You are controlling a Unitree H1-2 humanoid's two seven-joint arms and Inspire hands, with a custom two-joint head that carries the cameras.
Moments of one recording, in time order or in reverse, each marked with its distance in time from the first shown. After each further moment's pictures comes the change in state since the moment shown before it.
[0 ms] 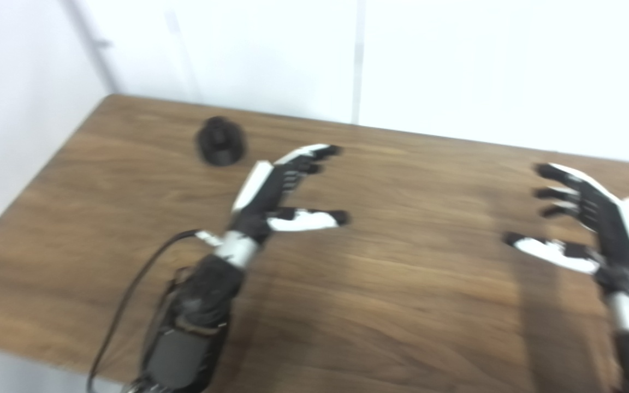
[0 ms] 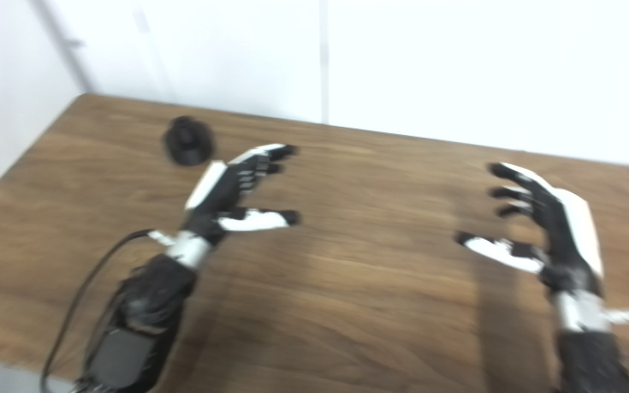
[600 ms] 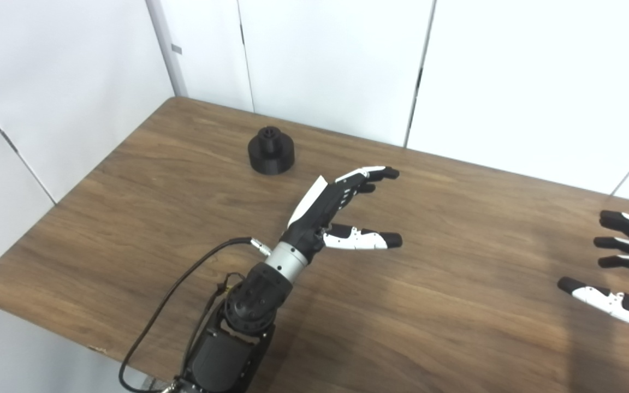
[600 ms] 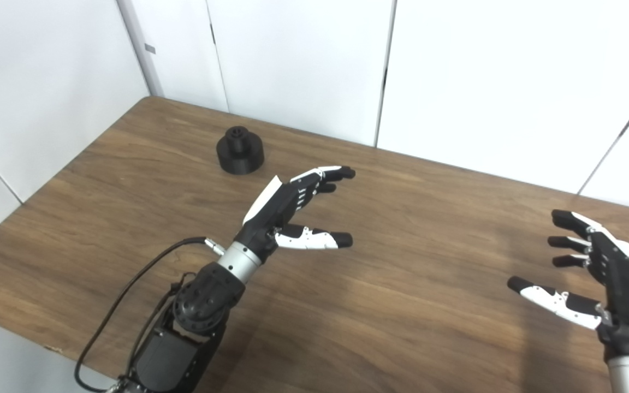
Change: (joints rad) left arm -0.001 -0.028 -0.011 0.004 0.046 -0.015 0.041; right arm 0.004 -0.003 -0.021 0.002 0.038 0.019 0.027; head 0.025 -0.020
